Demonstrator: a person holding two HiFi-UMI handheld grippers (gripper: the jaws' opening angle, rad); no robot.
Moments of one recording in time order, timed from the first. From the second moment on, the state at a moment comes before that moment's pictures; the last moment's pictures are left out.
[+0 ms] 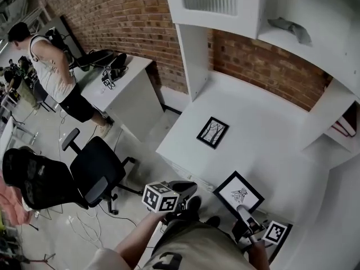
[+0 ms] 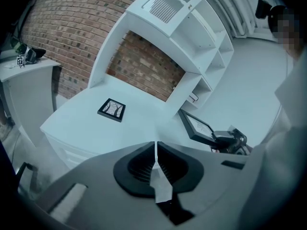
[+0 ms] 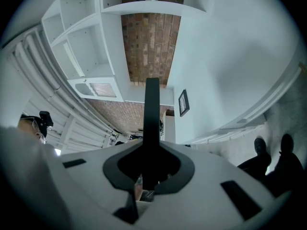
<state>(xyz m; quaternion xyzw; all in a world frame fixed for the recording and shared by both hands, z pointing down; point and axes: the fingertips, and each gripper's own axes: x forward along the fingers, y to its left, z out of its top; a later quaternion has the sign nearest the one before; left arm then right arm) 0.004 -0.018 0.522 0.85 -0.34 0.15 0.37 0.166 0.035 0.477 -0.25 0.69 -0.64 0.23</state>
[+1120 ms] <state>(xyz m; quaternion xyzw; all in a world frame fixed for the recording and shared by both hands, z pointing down) -0.112 -0.094 0.530 0.85 -0.35 0.11 0.38 0.073 -0.051 0.461 -0.28 0.73 -0.60 0.18</state>
